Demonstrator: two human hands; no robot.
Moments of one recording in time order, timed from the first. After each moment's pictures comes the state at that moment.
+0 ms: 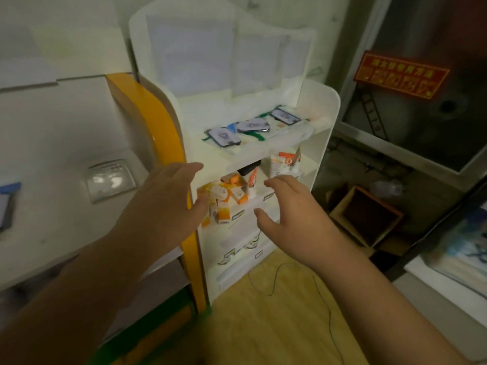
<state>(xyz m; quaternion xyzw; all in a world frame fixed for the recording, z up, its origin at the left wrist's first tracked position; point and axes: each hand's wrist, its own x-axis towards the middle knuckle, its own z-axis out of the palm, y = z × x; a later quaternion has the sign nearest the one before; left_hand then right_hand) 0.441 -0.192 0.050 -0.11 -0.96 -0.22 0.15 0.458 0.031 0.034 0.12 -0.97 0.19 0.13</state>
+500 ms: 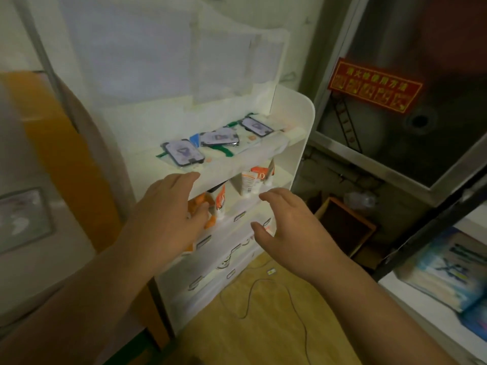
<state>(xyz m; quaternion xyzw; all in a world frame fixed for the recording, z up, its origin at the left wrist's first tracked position) 0.308 -0.111 0.024 -0.10 -0.96 -0.26 0.09 0.356 0.104 0.022 0.09 -0.98 0.15 0.10</state>
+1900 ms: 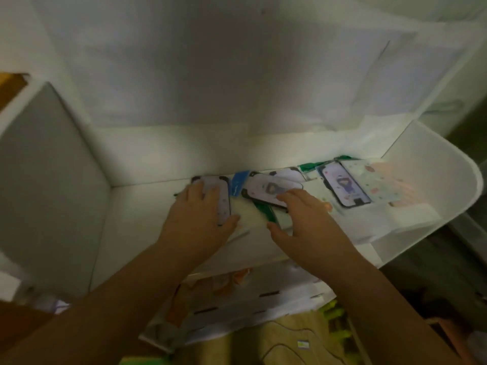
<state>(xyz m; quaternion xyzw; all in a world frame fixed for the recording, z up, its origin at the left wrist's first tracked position) 0.030 -0.052 -0.049 0.13 -0.98 -0.15 0.07 -0.018 0.155 -0.011 0.29 -0.94 0.19 0.01</state>
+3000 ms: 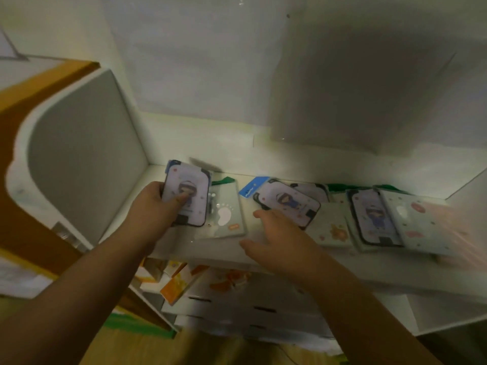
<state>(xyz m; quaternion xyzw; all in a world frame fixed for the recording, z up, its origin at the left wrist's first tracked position) 0.065 -0.065 -0.051 0.43 -0.70 -0.53 0.21 -0.056 0.152 -0.024 0.41 -0.87 0.19 -0.21</state>
